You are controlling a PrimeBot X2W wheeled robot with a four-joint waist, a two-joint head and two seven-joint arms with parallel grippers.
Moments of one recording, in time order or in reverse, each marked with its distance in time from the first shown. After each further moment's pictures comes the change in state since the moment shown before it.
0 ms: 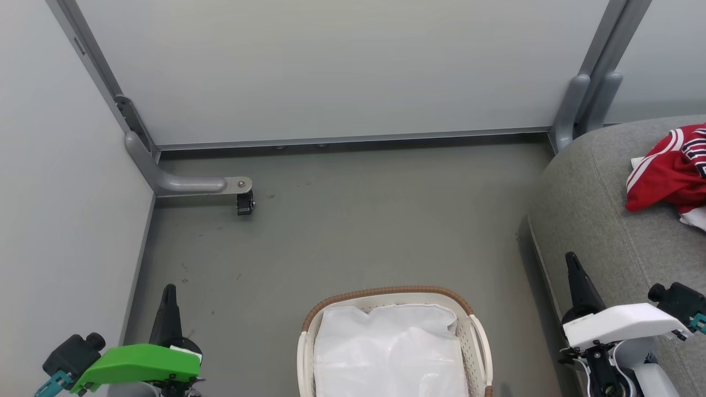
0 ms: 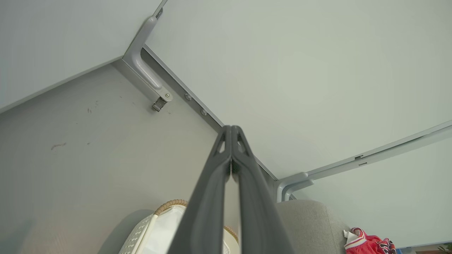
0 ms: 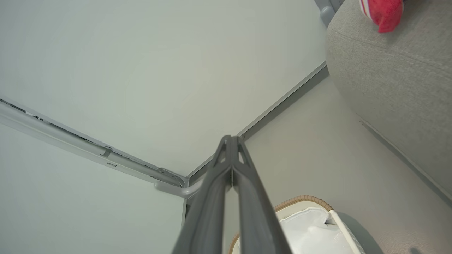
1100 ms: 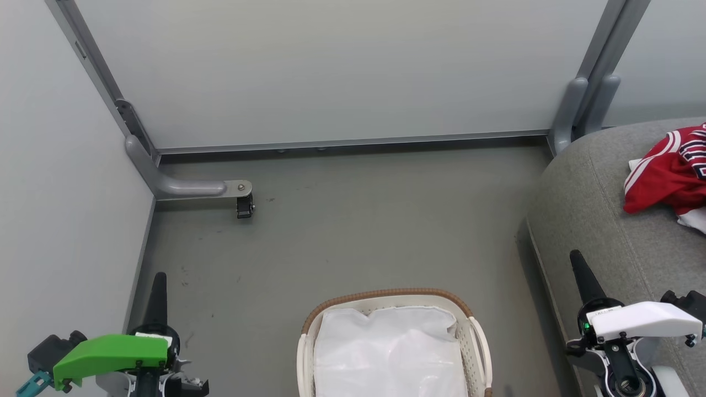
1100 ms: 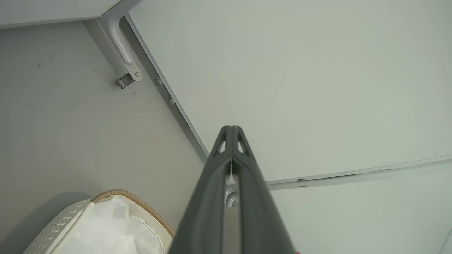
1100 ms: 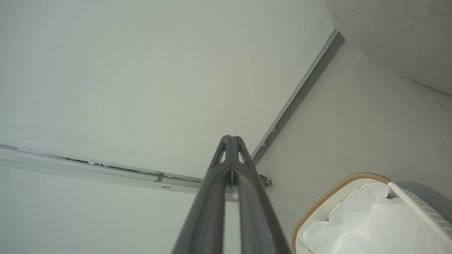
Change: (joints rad) left arm -0.035 0.001 0.057 -0.008 -0.324 -0.017 0.094; right arm 0.000 -0.003 -0.026 -0.022 0.362 0.000 0.093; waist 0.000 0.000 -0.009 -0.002
